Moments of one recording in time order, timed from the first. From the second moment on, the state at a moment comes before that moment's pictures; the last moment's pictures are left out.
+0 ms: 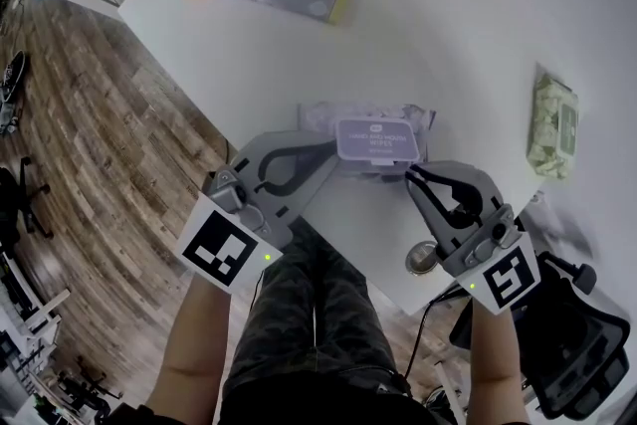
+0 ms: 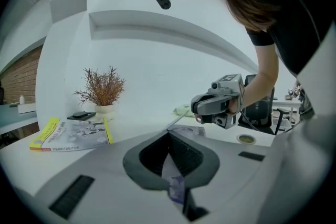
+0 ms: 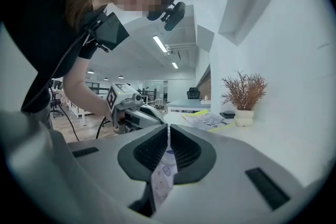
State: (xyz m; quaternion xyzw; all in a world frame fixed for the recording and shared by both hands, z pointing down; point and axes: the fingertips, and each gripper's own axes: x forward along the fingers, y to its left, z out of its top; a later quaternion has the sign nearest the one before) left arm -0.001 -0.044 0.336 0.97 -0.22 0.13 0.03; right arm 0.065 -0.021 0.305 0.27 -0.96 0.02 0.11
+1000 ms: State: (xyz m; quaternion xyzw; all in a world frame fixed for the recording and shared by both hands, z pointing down) left arm -0.003 -0.058 0.331 0.96 -0.24 0.11 0.05; right arm 0.069 -0.052 0.316 0.32 -0.94 0.02 0.11
